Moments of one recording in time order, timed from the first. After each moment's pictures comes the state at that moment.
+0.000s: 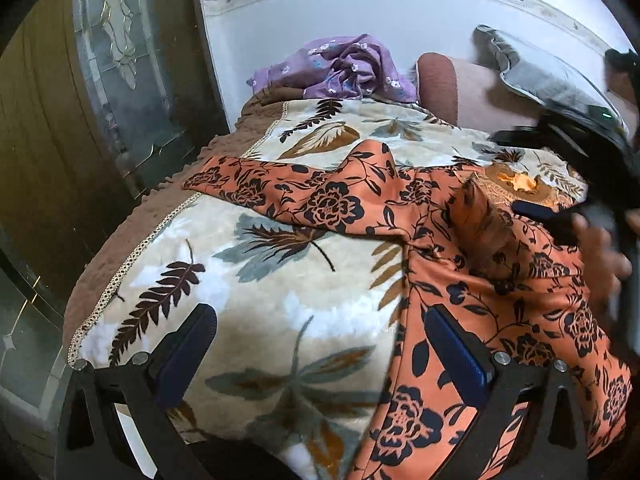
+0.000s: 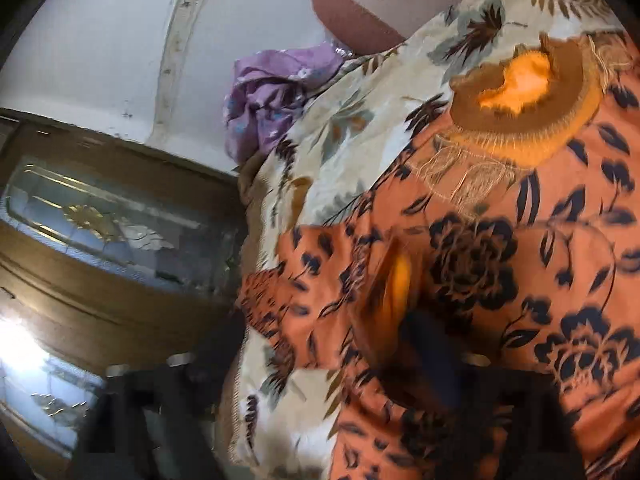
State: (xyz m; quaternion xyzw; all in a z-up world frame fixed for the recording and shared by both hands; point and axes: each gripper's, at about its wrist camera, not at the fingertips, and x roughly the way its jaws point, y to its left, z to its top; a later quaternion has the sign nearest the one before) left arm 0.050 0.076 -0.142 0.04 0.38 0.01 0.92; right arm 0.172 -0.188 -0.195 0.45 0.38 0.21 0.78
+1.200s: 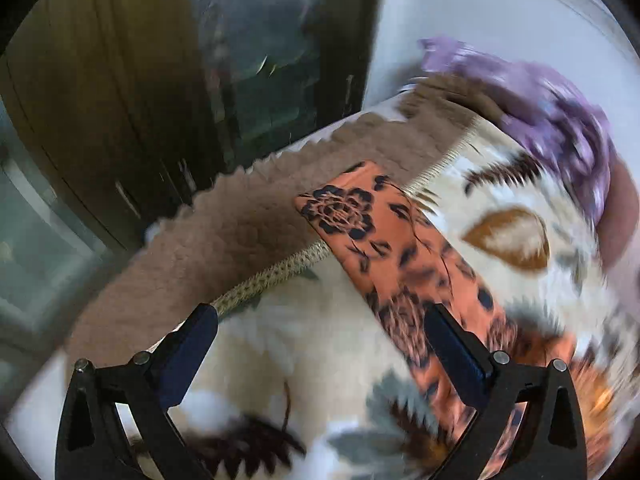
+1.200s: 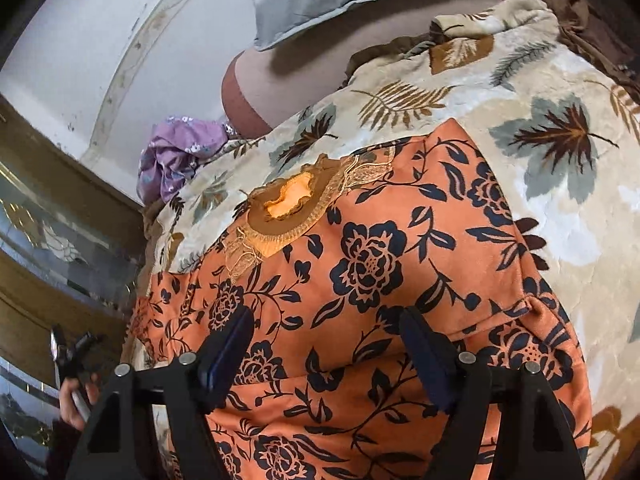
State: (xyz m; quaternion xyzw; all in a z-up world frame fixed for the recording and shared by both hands) left arm 0.278 0.288 -0.142 -0.19 0.47 0.19 0.84; right arm 0.098 -0.370 -0.199 0.35 0.41 0.03 0.84
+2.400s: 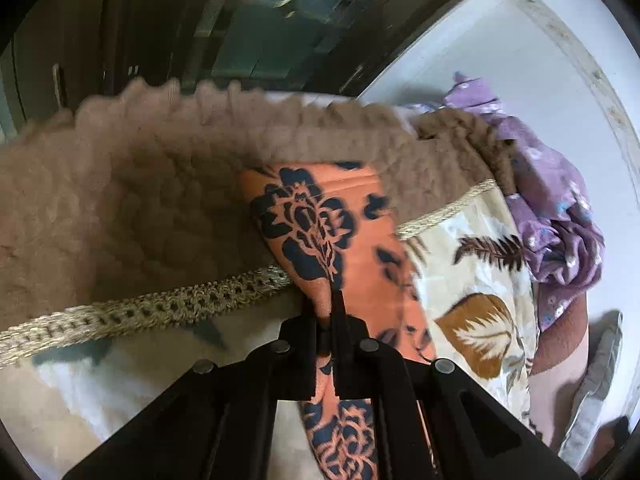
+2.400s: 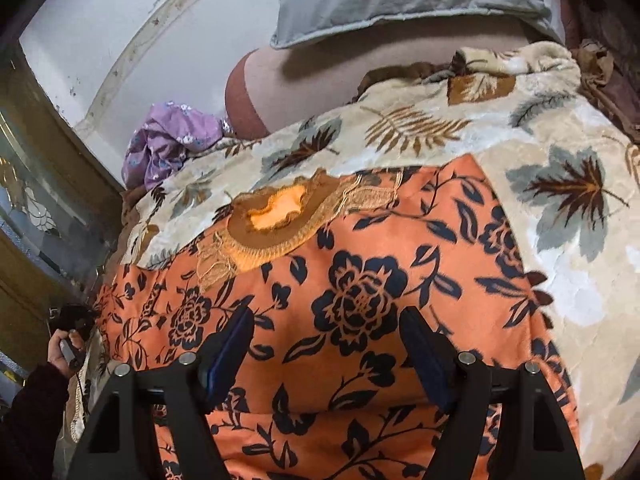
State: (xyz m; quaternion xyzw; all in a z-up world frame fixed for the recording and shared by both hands) left arm 0.336 0.310 -0.218 -0.39 0.40 0.14 0.82; right arm 0.118 -0.362 -0.204 0.26 0.38 0.00 0.89
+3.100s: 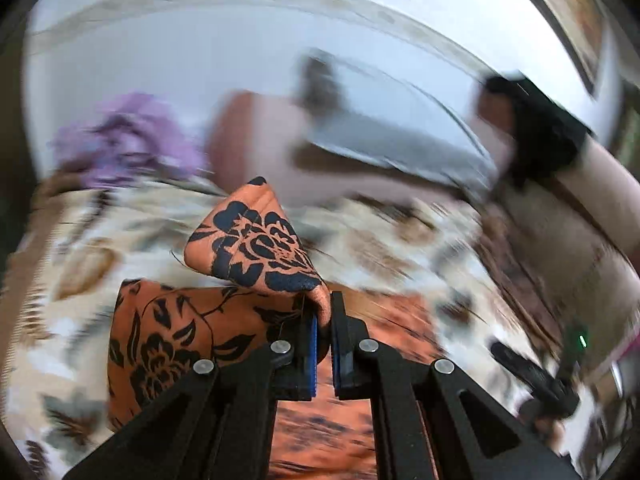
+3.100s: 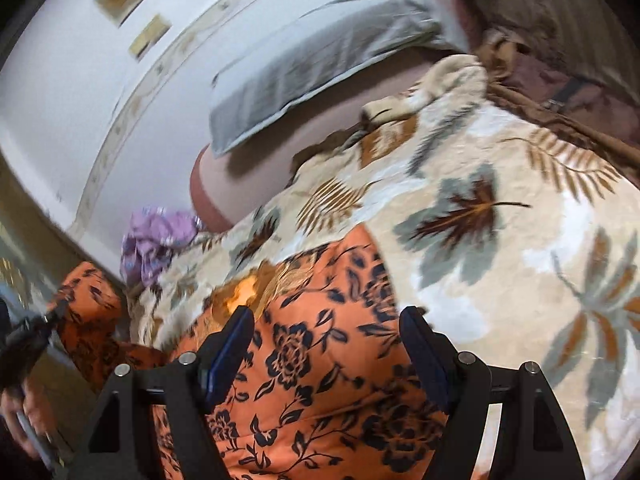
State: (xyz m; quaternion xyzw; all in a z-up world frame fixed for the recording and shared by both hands) left arm 0.202 -0.161 -0.024 0.00 0.39 -0.31 0.87; right arm 0.036 -0.469 -0.178 0.40 0.28 -0.08 0.87
